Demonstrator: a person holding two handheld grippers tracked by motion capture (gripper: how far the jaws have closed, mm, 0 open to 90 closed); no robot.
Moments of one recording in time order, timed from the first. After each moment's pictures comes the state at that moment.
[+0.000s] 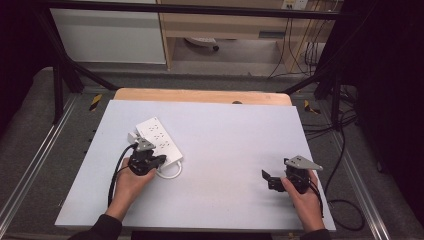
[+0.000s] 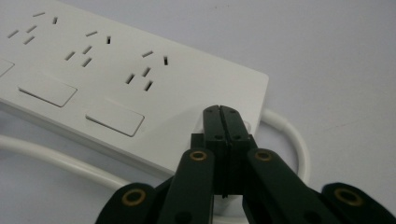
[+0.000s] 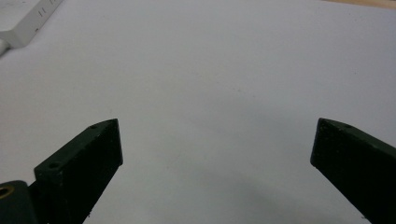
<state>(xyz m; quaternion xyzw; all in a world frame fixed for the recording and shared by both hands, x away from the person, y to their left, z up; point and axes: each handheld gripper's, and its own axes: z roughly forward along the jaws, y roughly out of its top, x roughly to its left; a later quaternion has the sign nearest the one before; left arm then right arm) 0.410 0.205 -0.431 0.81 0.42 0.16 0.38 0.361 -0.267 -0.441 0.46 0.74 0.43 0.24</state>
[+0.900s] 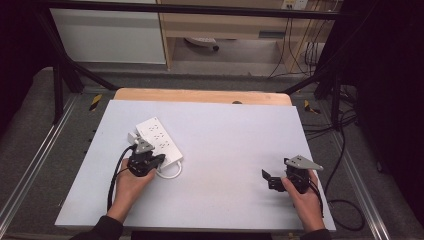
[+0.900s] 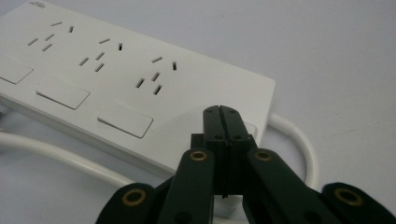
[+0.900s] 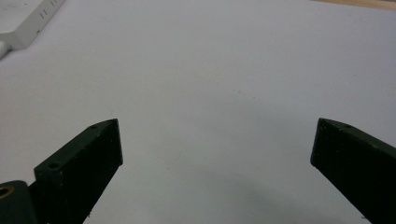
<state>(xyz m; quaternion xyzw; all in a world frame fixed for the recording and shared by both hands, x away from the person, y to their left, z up) 0.407 0.207 -0.434 0.80 0.43 0.18 0.39 0.361 -0.267 -0.441 0.46 0.73 0.44 0.24</state>
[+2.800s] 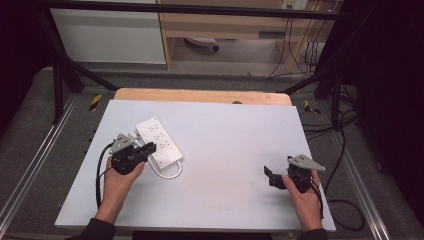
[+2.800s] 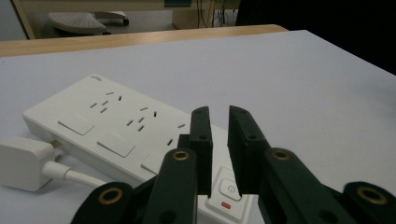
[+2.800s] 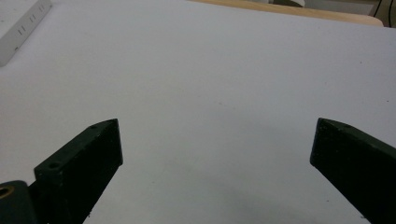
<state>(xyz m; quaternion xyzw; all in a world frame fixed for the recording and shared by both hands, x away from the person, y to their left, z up) 0.395 0.239 -0.404 0.72 0.43 0.21 0.51 0.360 -0.268 -0.435 0.48 0.71 0.44 0.27</state>
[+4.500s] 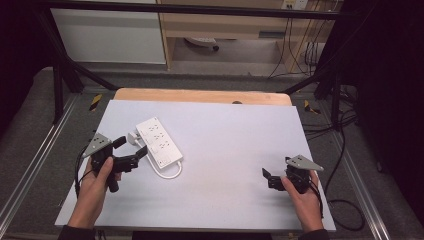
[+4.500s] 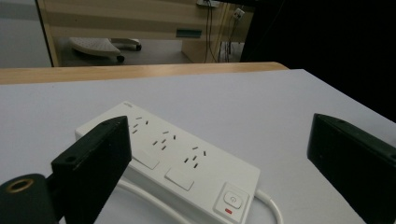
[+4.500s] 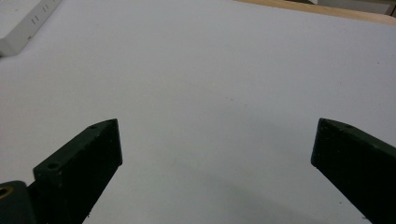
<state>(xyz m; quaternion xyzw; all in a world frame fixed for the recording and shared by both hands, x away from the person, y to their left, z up) 0.367 0.272 -0.373 0.67 0.45 0.23 0.55 0.359 -0.265 -0.437 0.46 0.73 0.43 0.26</state>
